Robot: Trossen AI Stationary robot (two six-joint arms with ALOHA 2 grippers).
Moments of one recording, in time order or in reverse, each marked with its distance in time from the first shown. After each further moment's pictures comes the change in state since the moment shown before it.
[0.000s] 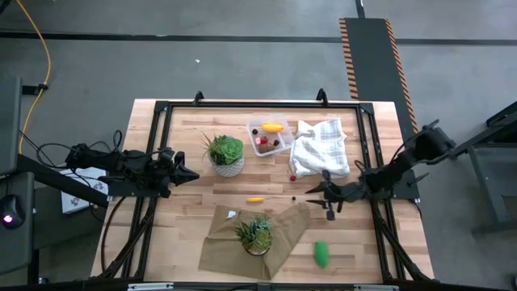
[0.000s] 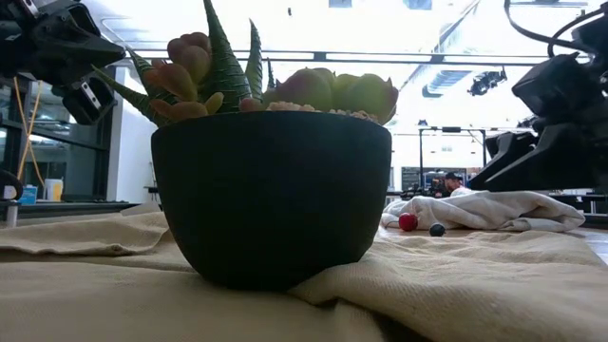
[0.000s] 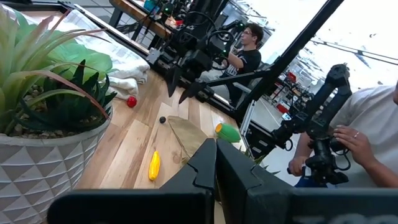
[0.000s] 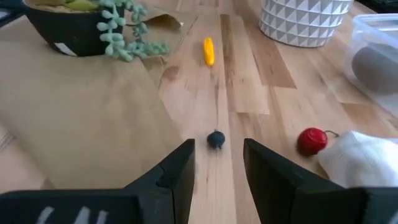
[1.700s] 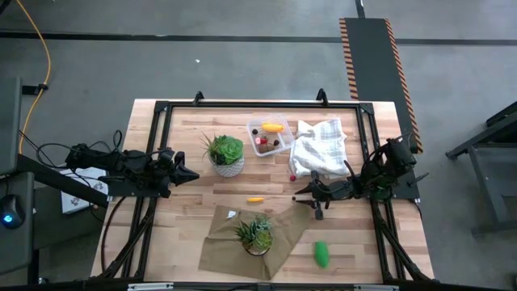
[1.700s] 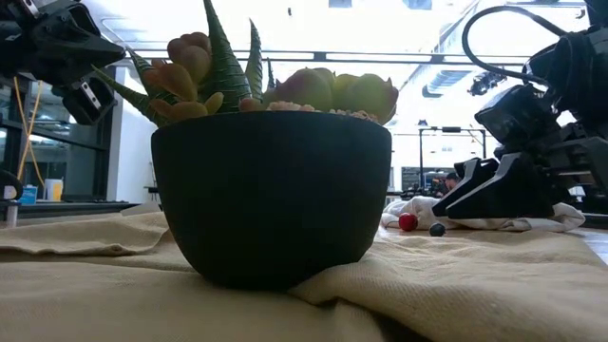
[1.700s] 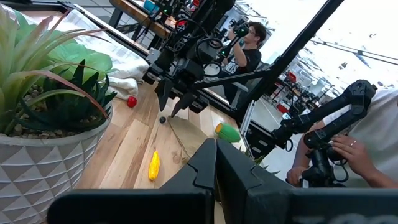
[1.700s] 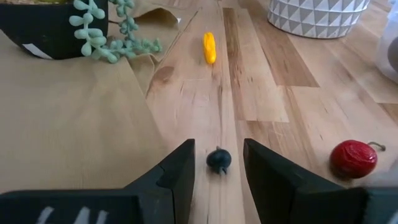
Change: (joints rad) left arm 0.000 0.000 0.000 0.000 0.000 0.000; right arm -0.129 0.432 0.085 0.384 -0.146 -0.018
